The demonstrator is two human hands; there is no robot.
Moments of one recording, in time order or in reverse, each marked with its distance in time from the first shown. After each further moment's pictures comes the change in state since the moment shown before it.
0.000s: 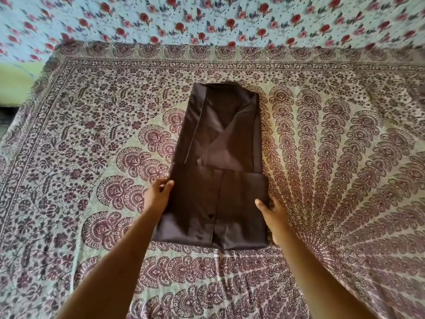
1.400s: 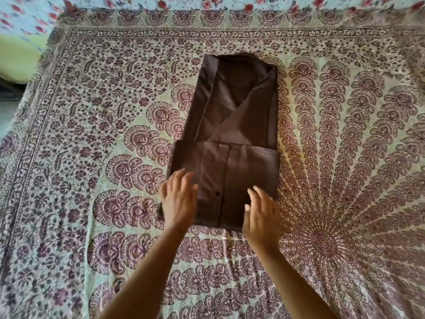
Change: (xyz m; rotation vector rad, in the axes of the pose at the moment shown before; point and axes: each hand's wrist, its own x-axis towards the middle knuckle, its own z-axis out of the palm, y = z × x) left_hand -0.065 -0.024 0.034 0.608 0.186 0.439; right_hand -0.053 0.032 0.048 -0.905 0.248 -0.733
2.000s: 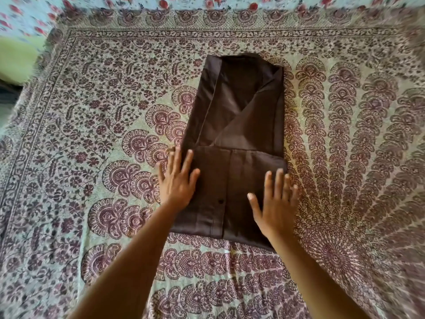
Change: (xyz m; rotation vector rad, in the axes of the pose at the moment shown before) left_hand 0.073 -0.014 0.010 0.123 -0.190 0.048; right_hand 0.055 0.027 0.011 -0.230 -0.241 0.048
